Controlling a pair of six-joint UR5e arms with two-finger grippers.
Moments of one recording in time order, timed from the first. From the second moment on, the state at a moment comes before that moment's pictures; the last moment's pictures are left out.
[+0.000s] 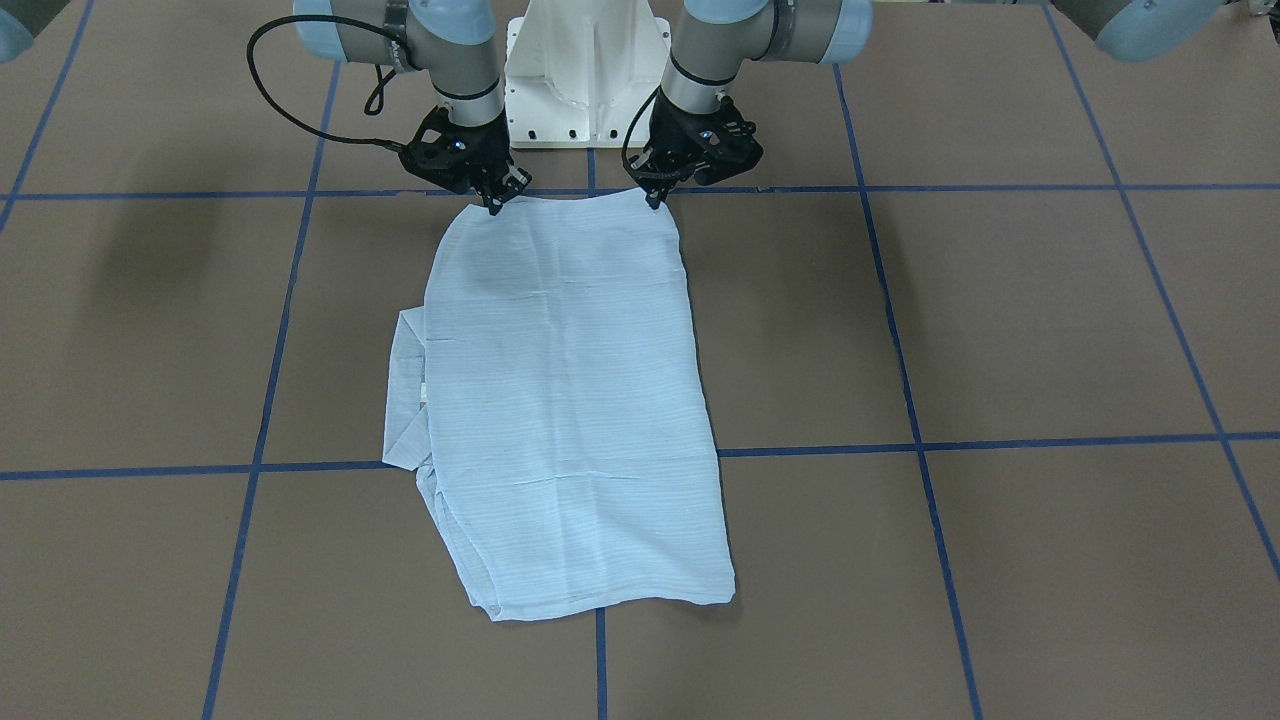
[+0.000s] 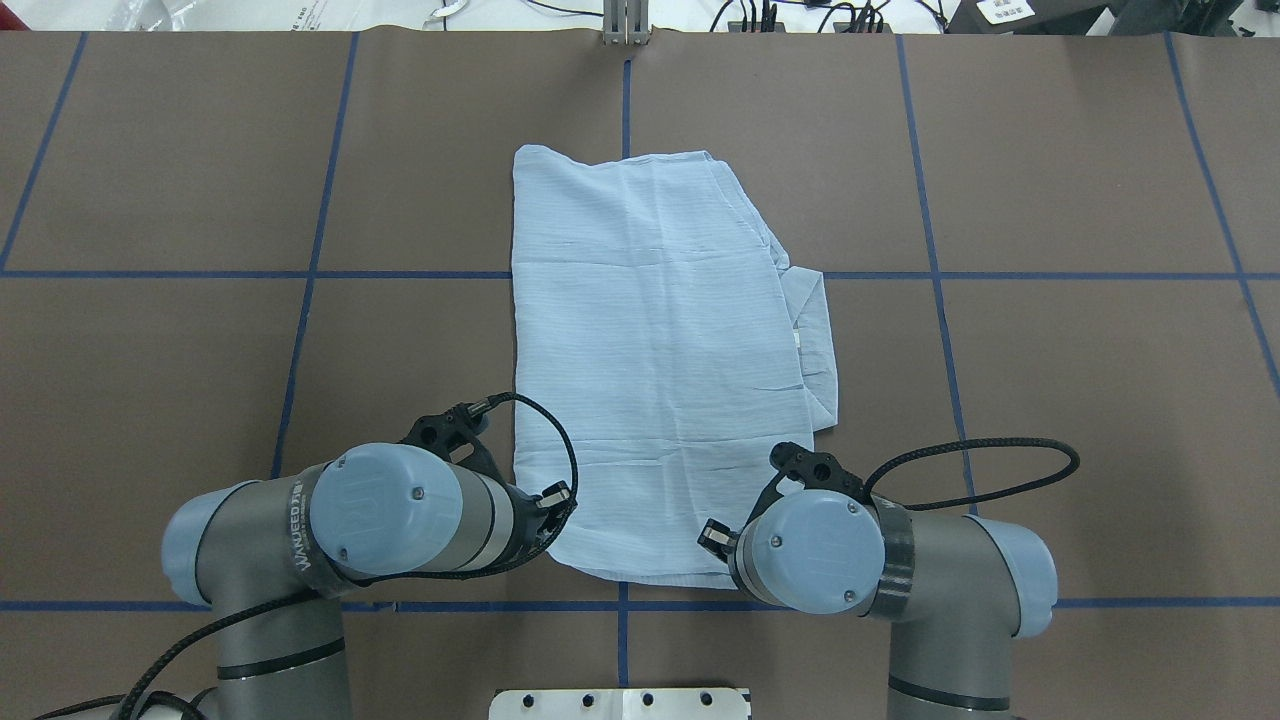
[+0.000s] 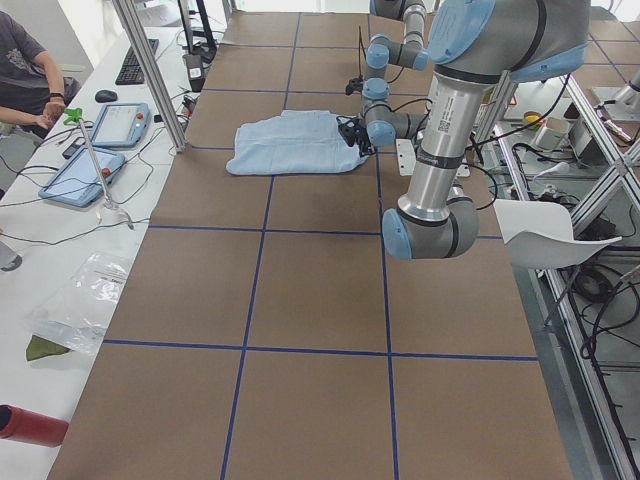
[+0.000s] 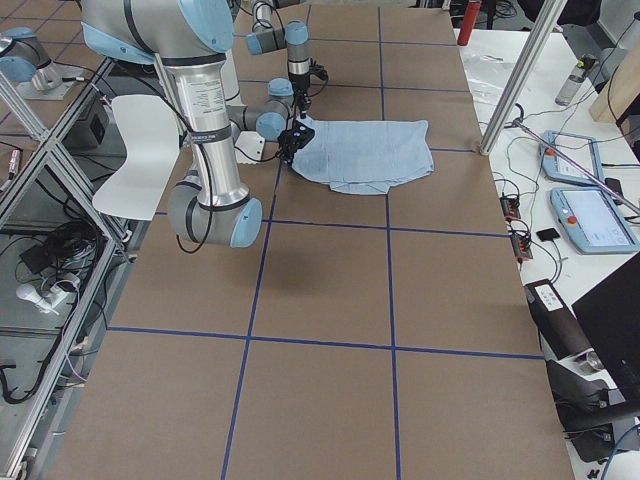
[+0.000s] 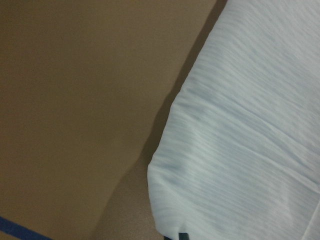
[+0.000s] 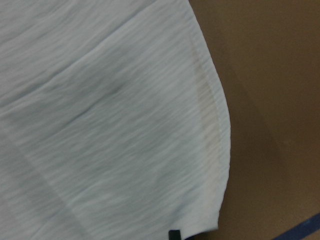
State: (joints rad) left arm -0.27 -2.04 -1.91 -1.74 -1.72 -1.95; right arm 0.21 -1.18 1.94 -1.57 1.67 1.94
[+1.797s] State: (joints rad) left arm -0.23 -2.05 -2.31 -1.44 -1.92 -1.95; right arm 0.27 -1.25 2.33 -1.57 2.02 1.88
